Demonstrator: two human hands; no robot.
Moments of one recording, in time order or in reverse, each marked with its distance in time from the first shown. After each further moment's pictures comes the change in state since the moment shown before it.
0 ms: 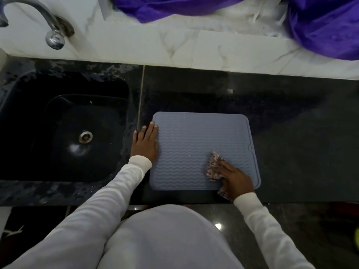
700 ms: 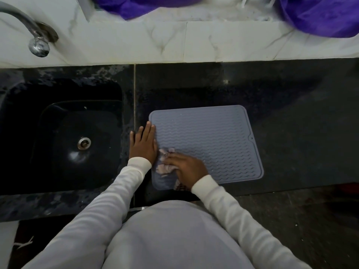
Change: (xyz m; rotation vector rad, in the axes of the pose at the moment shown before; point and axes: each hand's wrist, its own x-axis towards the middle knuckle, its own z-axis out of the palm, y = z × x) left_hand 0.001 0.000 -0.005 0.008 0.009 0.003; right_hand 0.059 -0.129 0.038 0.270 0.062 -0.287
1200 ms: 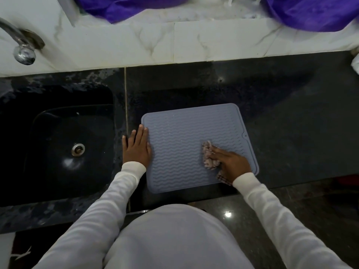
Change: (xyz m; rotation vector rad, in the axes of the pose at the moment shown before) left_hand -0.001 0.003 0.003 0.005 0.006 -0.022; right_hand -0.073 0.120 -0.076 -0.205 -0.052 0.231
